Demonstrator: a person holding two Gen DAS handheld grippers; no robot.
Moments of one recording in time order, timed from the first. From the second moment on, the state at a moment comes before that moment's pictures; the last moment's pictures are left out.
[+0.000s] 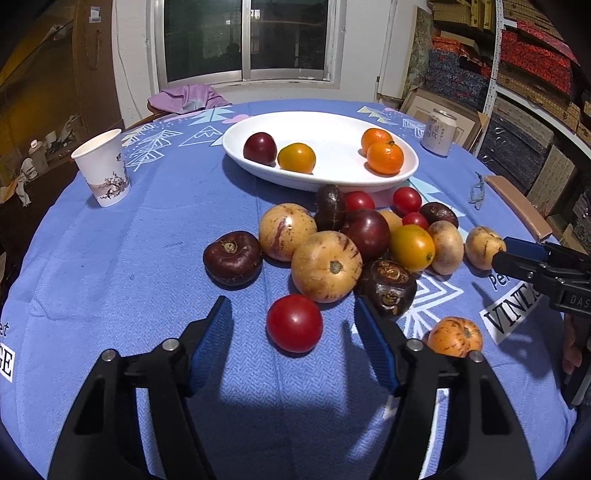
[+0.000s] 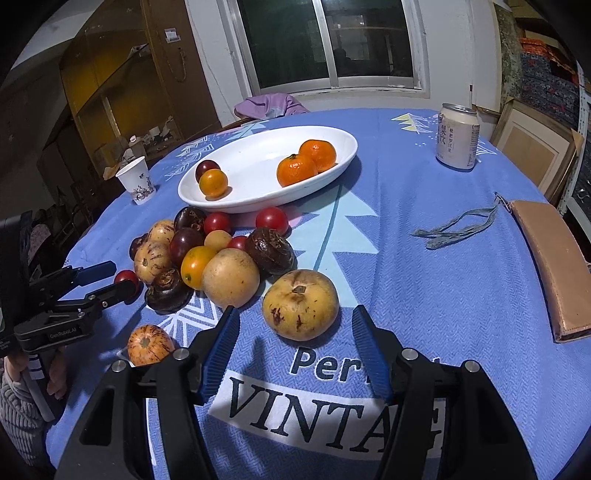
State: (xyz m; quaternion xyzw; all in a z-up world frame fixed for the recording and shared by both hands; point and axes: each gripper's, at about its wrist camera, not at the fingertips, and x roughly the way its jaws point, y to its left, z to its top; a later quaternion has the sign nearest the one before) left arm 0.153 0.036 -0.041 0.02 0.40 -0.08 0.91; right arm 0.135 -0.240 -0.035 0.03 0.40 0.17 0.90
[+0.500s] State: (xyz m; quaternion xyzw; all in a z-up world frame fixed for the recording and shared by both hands) left arm 0.155 0.033 -0.045 0.02 0.40 -0.10 0.91; right arm 0.136 -0.236 -0.036 0.02 0.39 0.18 0.90
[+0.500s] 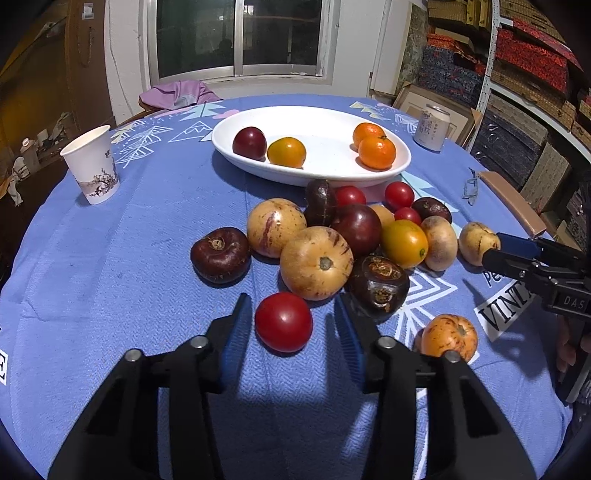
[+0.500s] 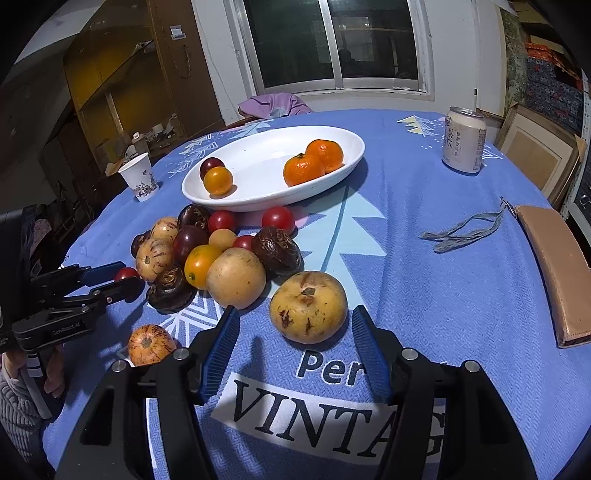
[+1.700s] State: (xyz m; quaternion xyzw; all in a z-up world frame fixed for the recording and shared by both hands) left arm 0.152 0.034 -0.048 0.02 0.41 -0.10 0.91; right arm 0.146 -0.236 -0.041 0.02 0.40 0.18 0.90
